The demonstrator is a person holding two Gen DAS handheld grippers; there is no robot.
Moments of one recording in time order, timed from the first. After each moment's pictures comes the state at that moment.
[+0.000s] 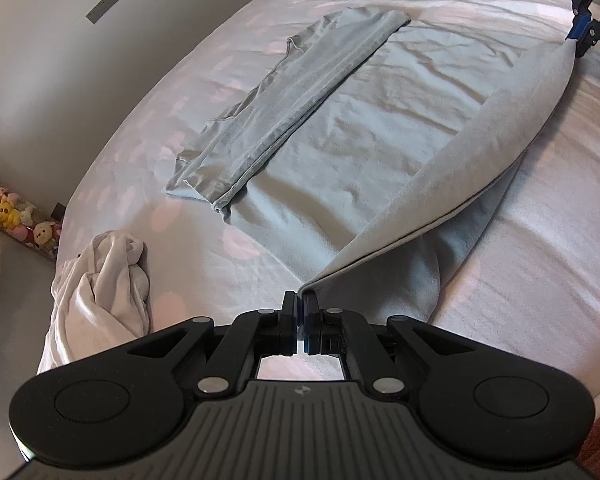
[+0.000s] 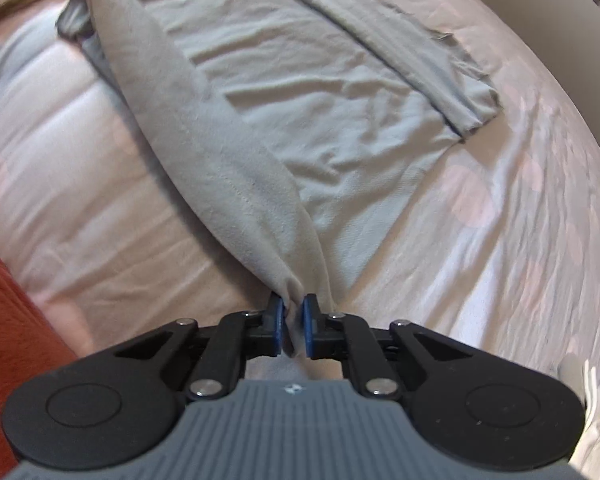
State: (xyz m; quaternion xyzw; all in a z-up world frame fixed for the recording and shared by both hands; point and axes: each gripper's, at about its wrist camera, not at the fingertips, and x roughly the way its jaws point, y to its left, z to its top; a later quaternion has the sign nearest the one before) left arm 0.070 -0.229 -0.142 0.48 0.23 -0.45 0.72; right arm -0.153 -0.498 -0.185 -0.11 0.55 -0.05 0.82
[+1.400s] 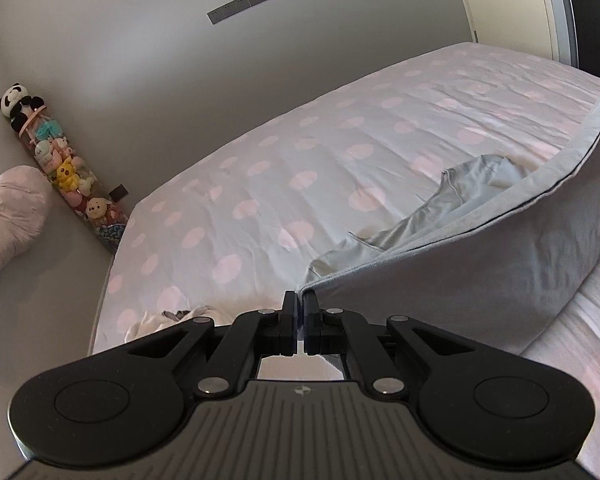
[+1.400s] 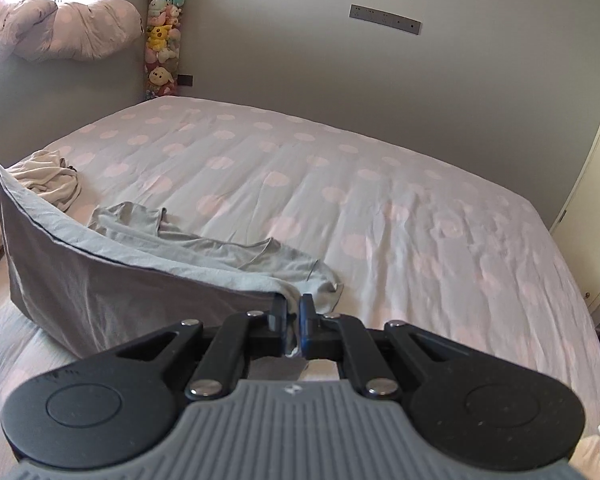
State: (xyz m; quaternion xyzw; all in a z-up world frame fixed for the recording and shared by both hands) left arm 0.198 -0.317 -0.009 0.35 0.22 -0.39 0.82; right arm -0.052 -0.589 -0.019 0.00 0.33 -0.23 0.92
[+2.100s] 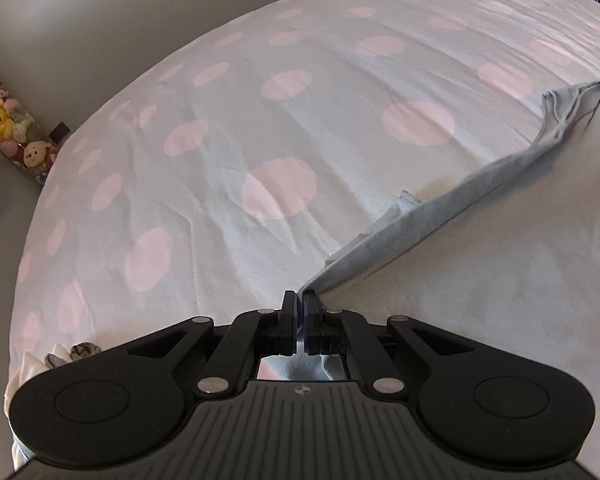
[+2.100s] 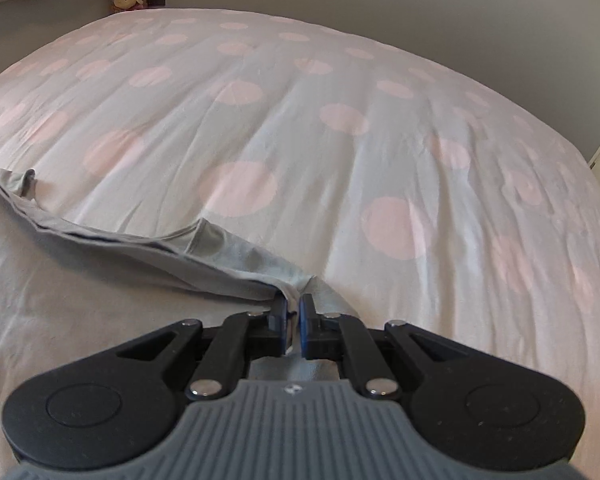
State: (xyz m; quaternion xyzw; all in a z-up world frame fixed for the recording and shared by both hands) left arm 0.365 -0.444 -0.173 0.38 0.34 -0.39 0.77; right arm 0.159 -0.736 -0.181 0.04 0.44 -0.23 0.87
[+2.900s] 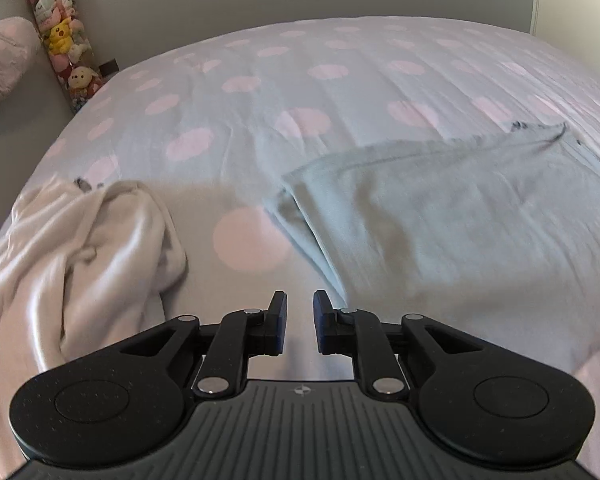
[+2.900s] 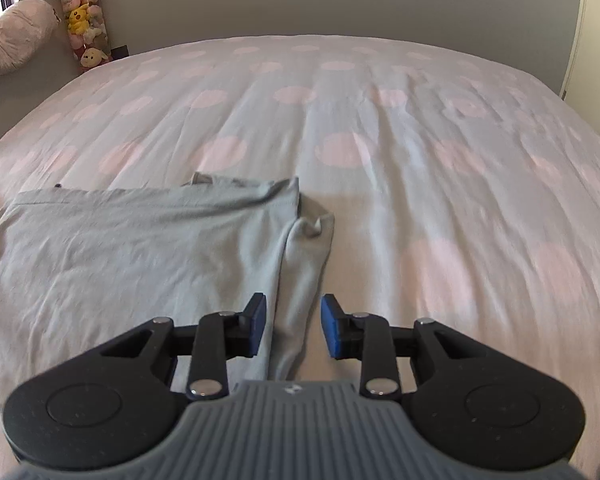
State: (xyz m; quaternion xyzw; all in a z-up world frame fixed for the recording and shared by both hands) left arm 0.273 -0.317 -0.157 0.24 0.38 -0.36 0.82; right arm 0.029 -0.700 -0.175 0.15 0.38 -0.27 0.87
